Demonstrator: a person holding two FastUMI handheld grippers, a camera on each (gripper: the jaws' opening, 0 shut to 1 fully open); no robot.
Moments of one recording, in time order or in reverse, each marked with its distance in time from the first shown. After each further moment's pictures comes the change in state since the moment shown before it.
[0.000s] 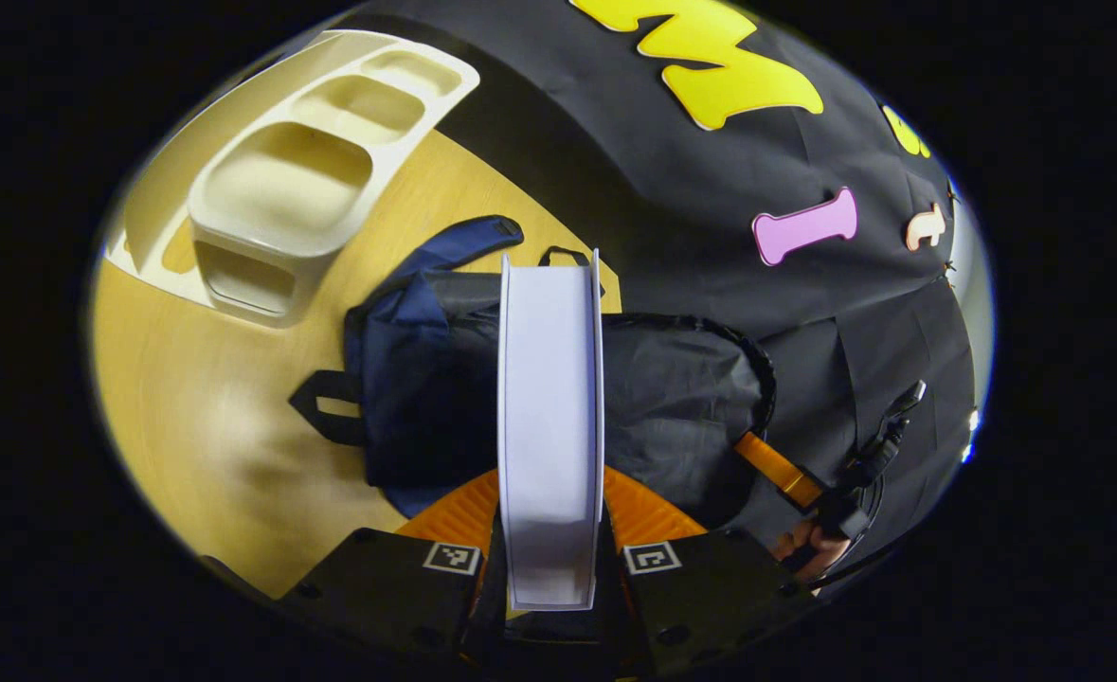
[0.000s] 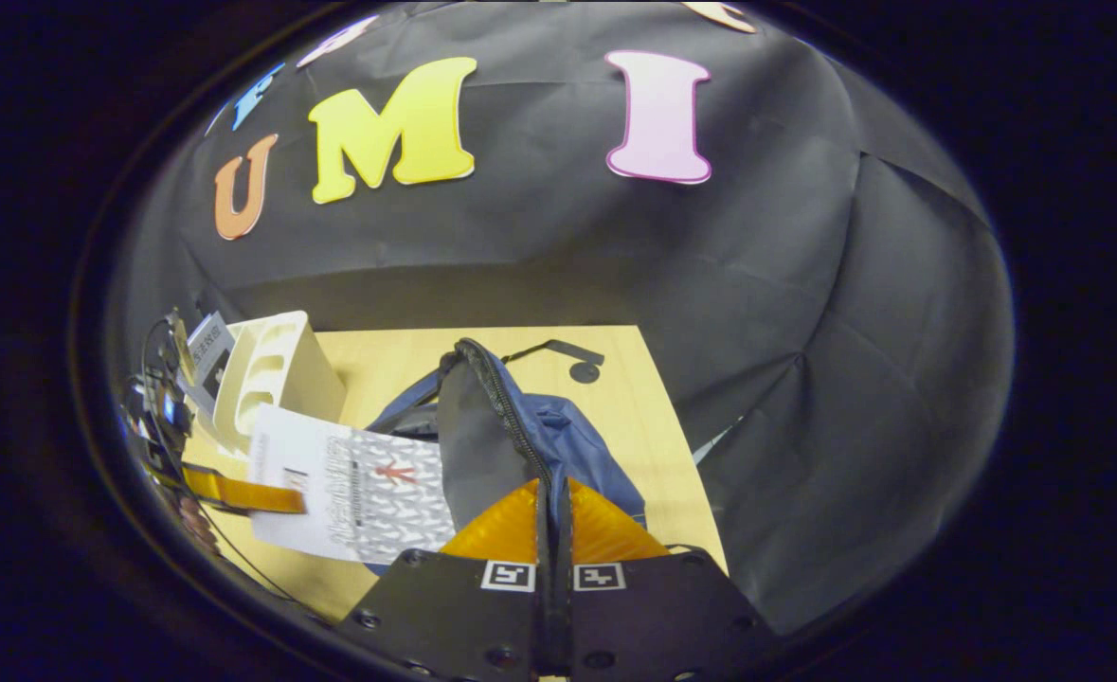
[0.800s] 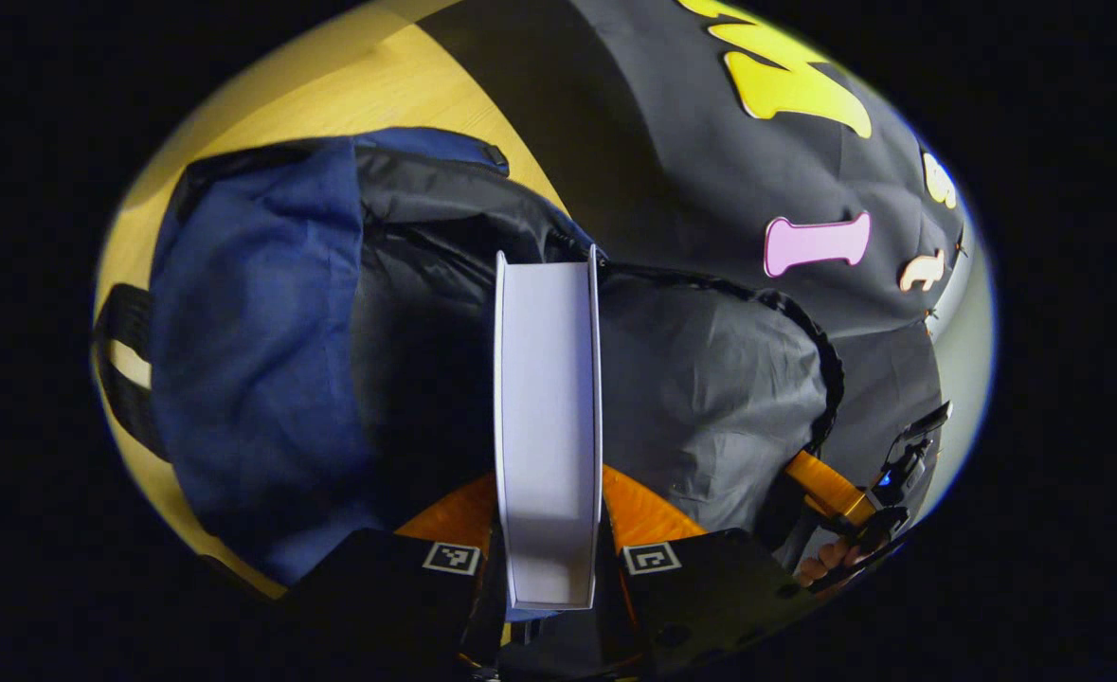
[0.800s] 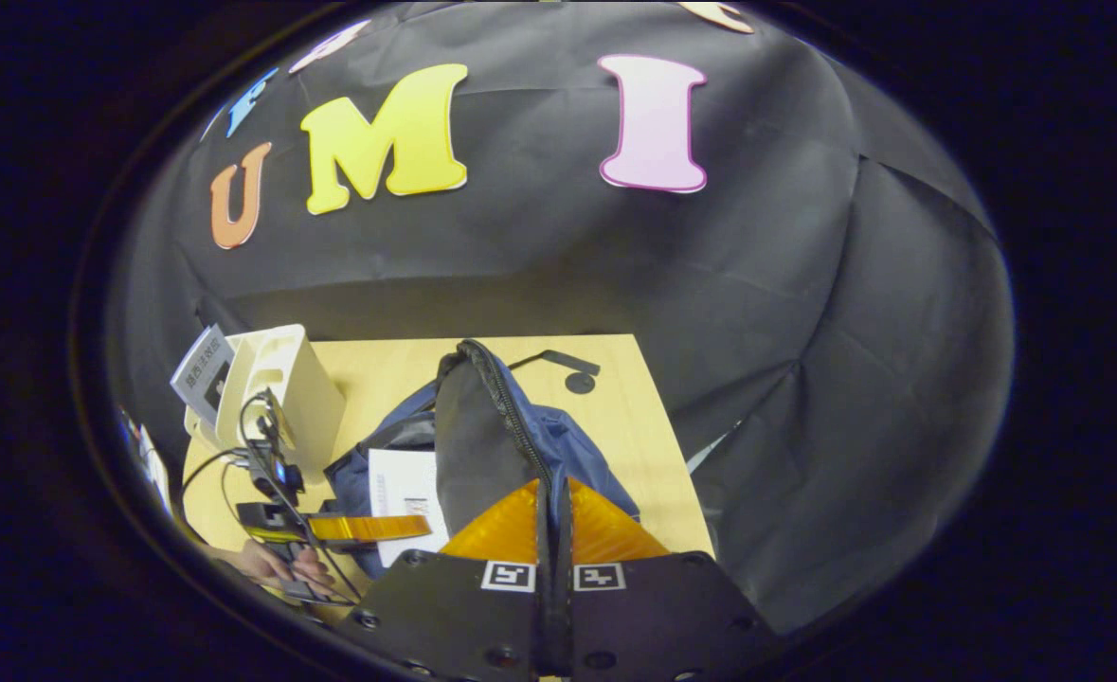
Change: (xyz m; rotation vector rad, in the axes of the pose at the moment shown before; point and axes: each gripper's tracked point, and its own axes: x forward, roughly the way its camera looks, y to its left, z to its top) left arm 0.119 0.002 -0.018 -0.170 0.004 -0.219; right arm -0.003 -0.005 0.017 0.005 -0.007 0.001
